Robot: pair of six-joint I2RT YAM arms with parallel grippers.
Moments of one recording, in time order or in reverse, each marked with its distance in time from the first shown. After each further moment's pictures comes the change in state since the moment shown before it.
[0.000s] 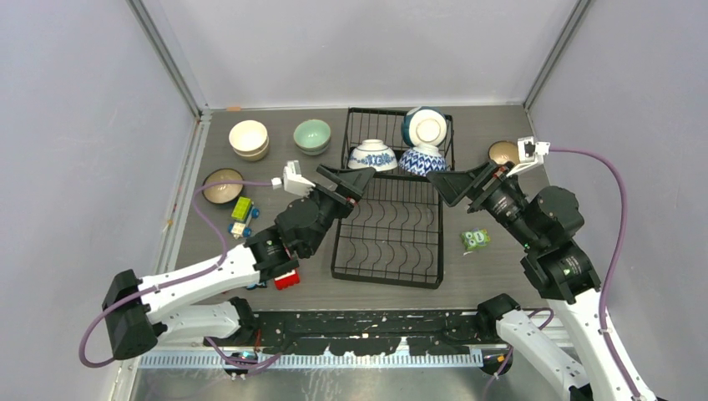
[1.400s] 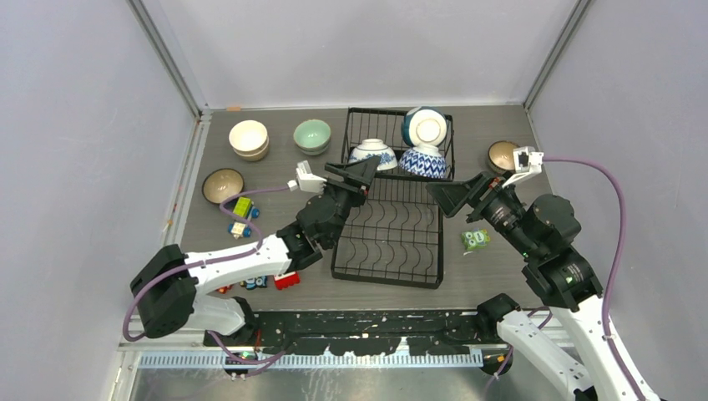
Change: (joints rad) left arm 0.040 0.258 -0.037 0.421 -0.074 -0.128; right arm 0.051 -0.044 -0.036 -0.078 0.076 -0.085
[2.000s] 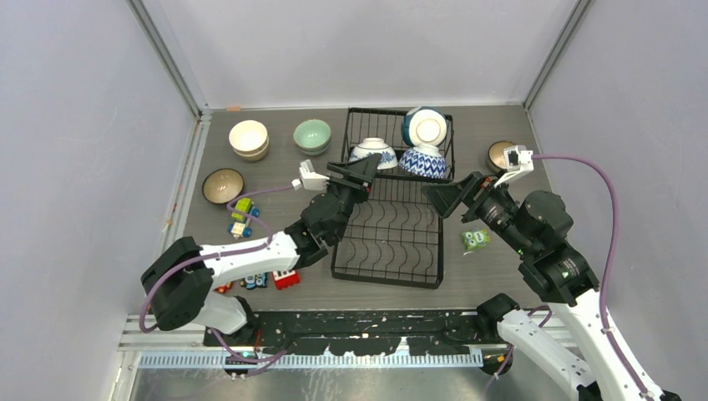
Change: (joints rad) left arm 0.024 0.076 0.000 0.113 0.005 -0.010; right arm 0.041 0.020 0.001 -0.014 0.029 -0.044
